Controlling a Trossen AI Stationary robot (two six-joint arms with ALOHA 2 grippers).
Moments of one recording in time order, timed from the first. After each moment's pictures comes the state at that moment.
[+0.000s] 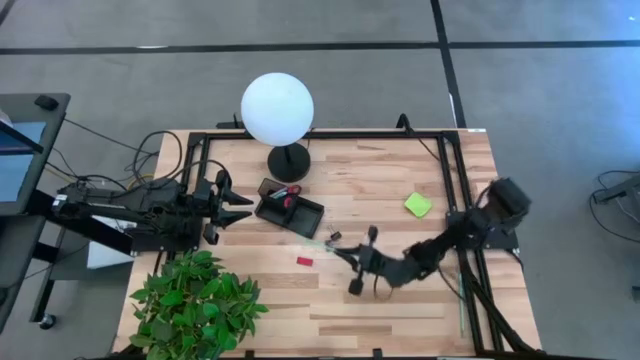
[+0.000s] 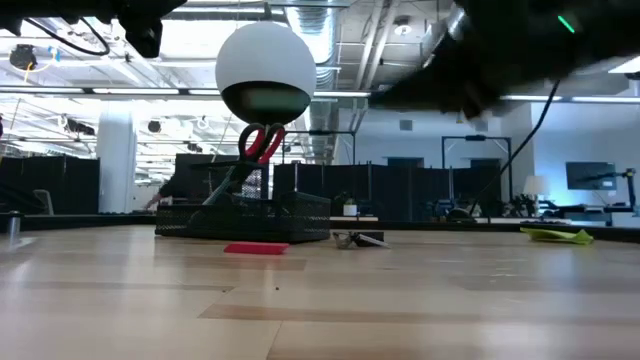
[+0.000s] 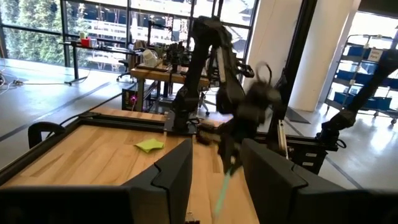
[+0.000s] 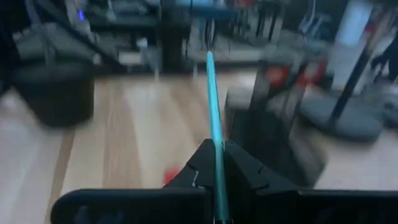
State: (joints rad) left arm -0.08 0.43 0.38 0.12 -0.03 -0.15; right arm 0.57 1.78 0.70 0.75 0.86 0.16
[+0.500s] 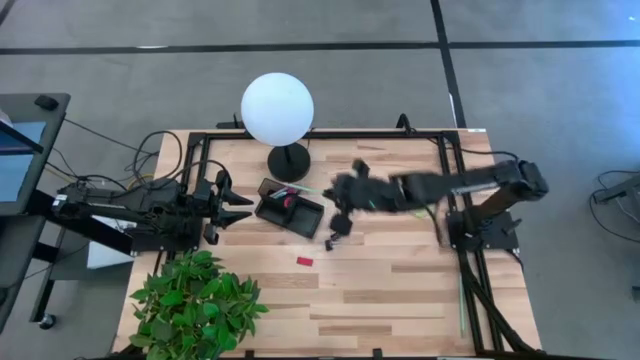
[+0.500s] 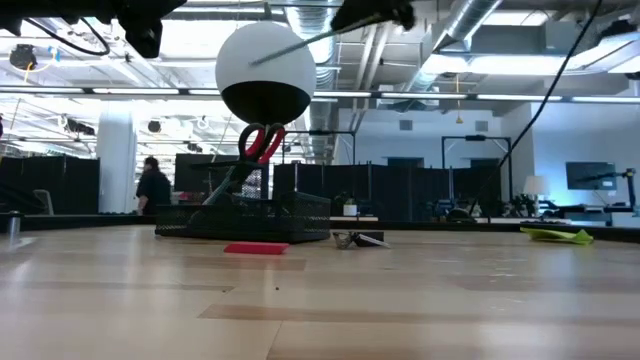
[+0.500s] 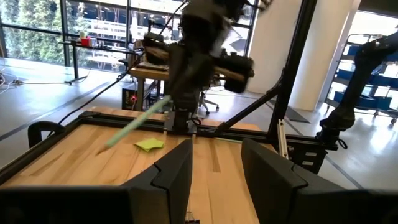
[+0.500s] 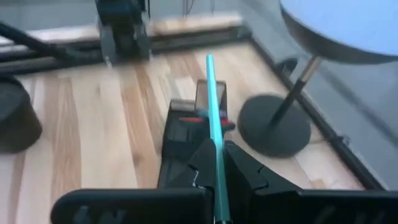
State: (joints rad) left arm -0.08 0.43 0.38 0.12 -0.03 -0.15; right arm 0.14 1.53 1.35 -0.44 0.44 0.16
